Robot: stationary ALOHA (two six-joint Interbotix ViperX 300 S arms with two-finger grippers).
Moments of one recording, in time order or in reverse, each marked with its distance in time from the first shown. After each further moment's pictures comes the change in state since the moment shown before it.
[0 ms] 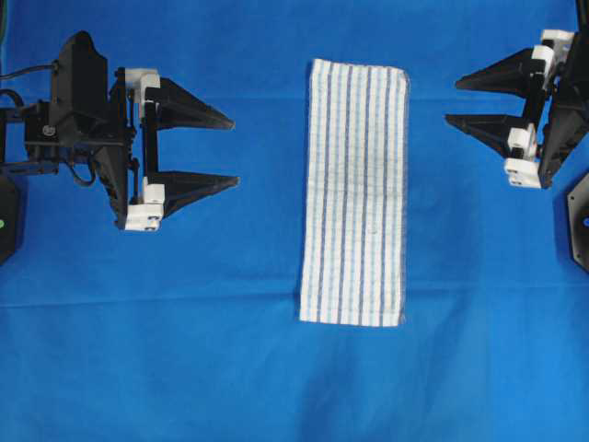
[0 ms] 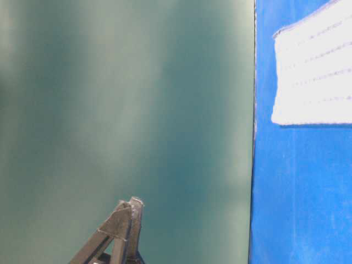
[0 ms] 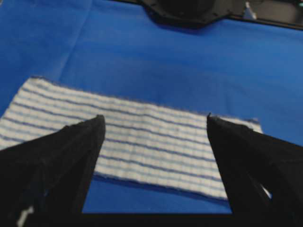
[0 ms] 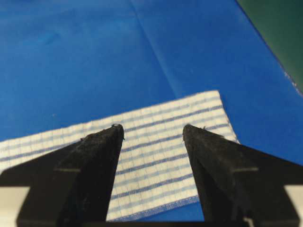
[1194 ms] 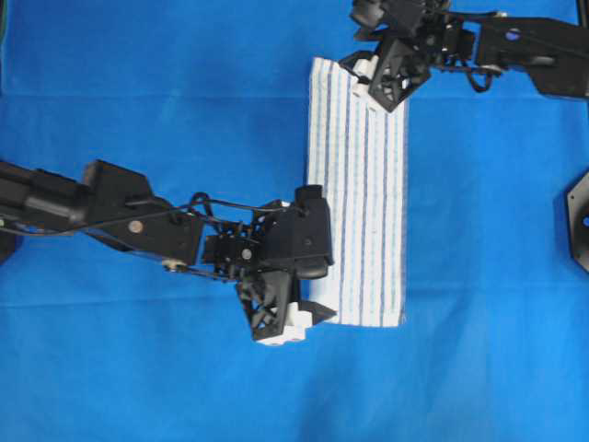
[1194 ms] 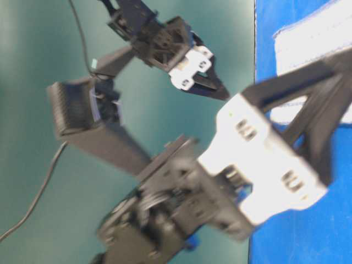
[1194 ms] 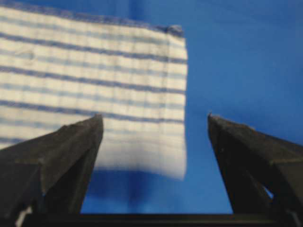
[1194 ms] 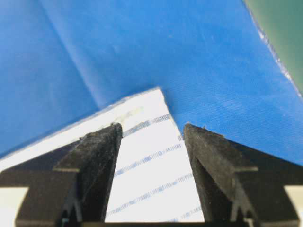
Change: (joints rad) left arm -0.238 0.603 -0.499 -0.003 0.371 -0.169; right arm -0.166 0.726 -0.449 -0.006 0.091 -0.012
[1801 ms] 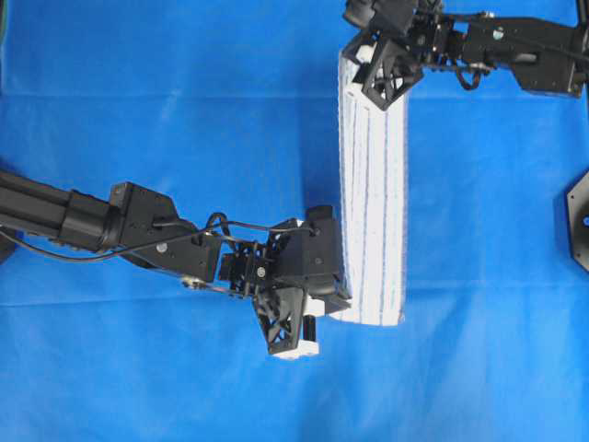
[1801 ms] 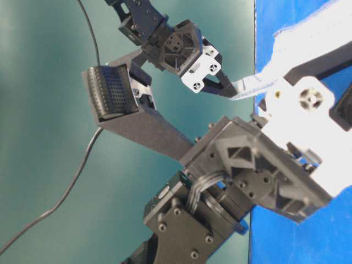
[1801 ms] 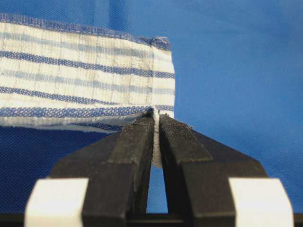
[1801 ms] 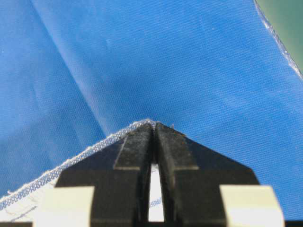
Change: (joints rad) left arm -0.031 0.133 -0.035 -0.002 -0.156 -0.020; right arm -0.029 0.094 -0.021 -0.002 -0.040 0.009
